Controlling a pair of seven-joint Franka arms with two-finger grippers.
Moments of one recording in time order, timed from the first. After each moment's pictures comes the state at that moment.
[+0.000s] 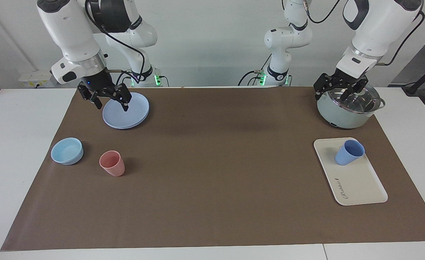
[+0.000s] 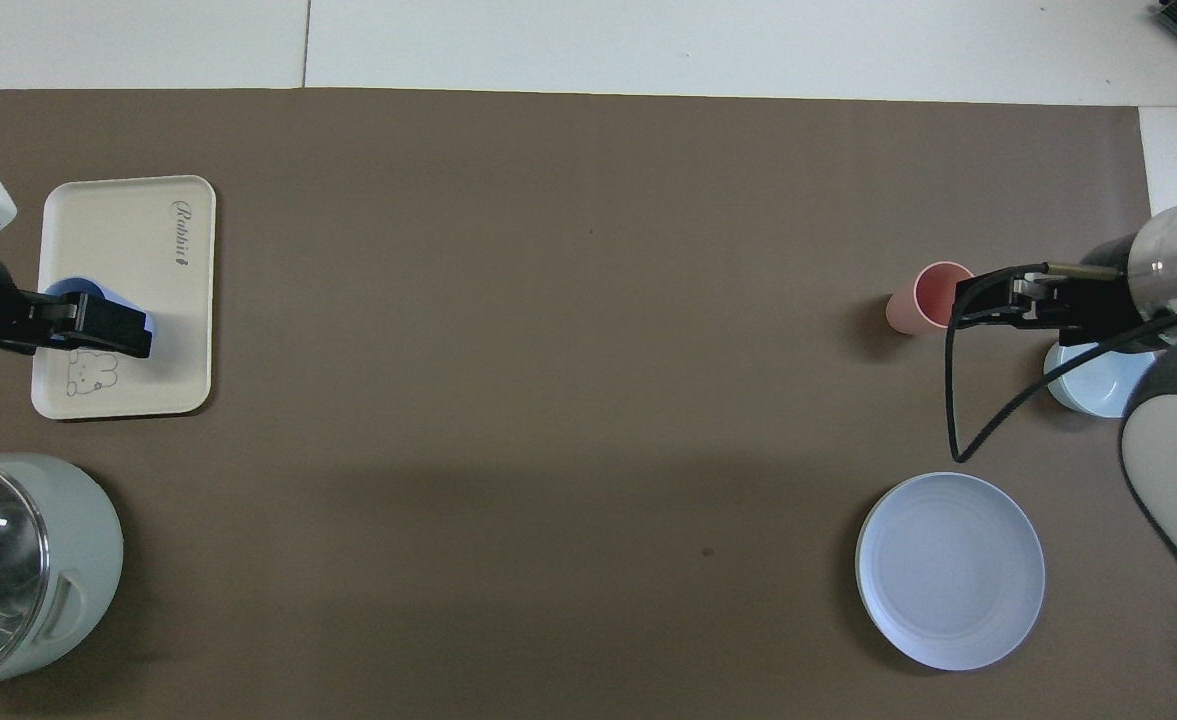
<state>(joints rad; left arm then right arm) 0.07 -0.04 -0.16 -1.64 -0.04 1.58 0.01 0.10 -0.05 -0.02 -1.71 0.03 1.71 0.23</state>
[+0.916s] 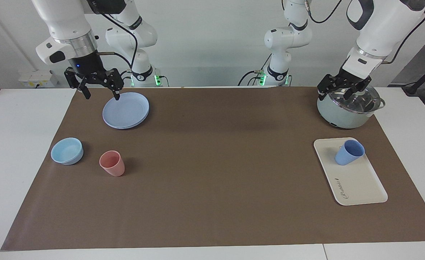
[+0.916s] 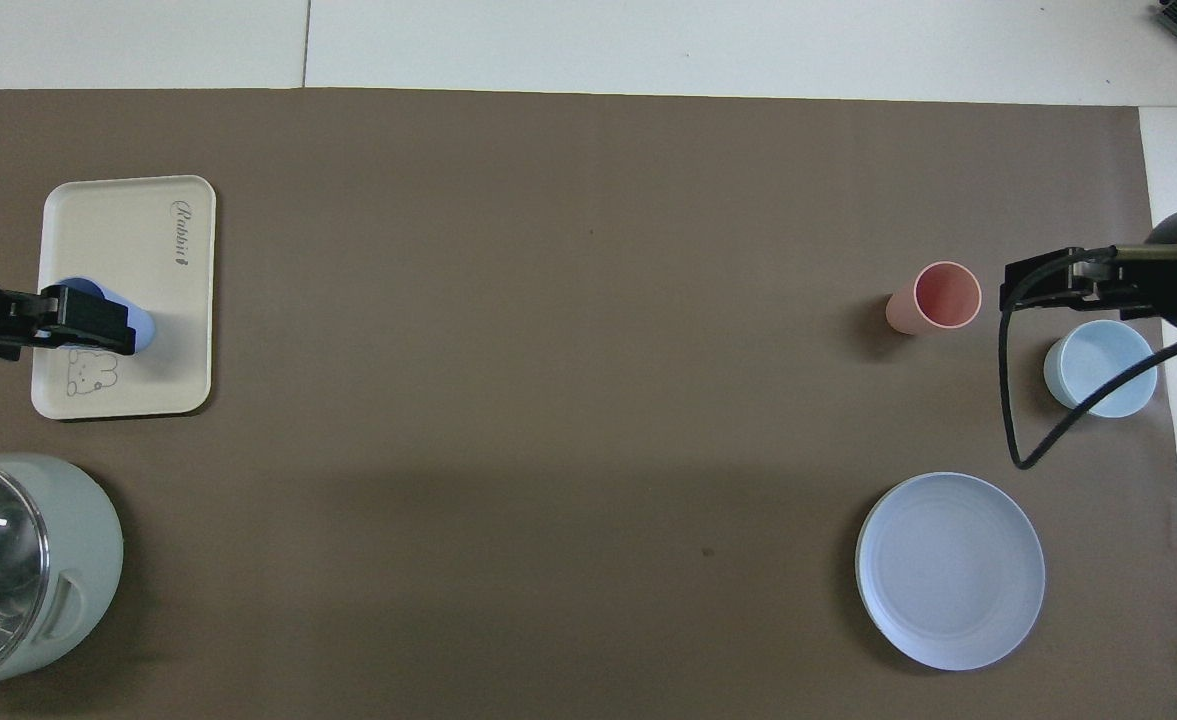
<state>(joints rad) 0.10 -0.04 -0.16 -1.64 -0.04 1.57 -0.04 0.10 -0.02 -0.02 -1.56 -0.01 1.62 0.17</state>
